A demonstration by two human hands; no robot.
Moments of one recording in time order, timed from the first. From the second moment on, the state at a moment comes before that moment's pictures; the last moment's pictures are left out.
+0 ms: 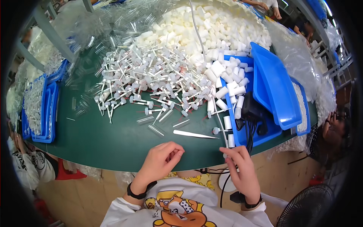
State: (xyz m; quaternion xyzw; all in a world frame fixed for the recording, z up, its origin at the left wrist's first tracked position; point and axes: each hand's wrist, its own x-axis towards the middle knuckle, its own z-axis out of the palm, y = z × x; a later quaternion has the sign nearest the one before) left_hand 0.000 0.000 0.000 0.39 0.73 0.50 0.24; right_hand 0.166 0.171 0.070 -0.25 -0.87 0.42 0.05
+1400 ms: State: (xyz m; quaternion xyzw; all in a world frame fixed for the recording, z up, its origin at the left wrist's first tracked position) left_hand 0.066 0.104 -0.002 0.55 0.77 0.33 -0.01; right_hand 0.181 0.187 0.041 -0.20 -0.58 0.71 0.35
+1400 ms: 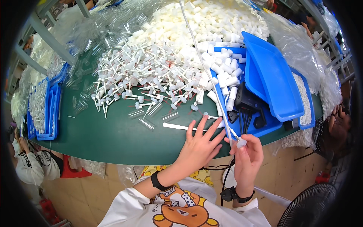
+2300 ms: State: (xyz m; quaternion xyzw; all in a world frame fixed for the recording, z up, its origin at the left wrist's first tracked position) left_hand 0.043 0.025 0.031 0.29 0.50 0.72 0.38; right_hand 0.163 0.181 0.029 -0.12 -0.44 0.84 0.30
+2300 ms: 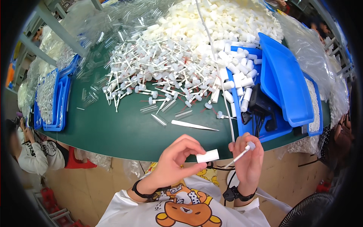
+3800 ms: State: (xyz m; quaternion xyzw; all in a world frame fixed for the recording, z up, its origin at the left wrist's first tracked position) left_hand 0.044 0.017 0.021 0.13 0.44 0.70 0.54; right_hand 0.143 0.160 0.014 -0.10 -0.76 0.62 0.16
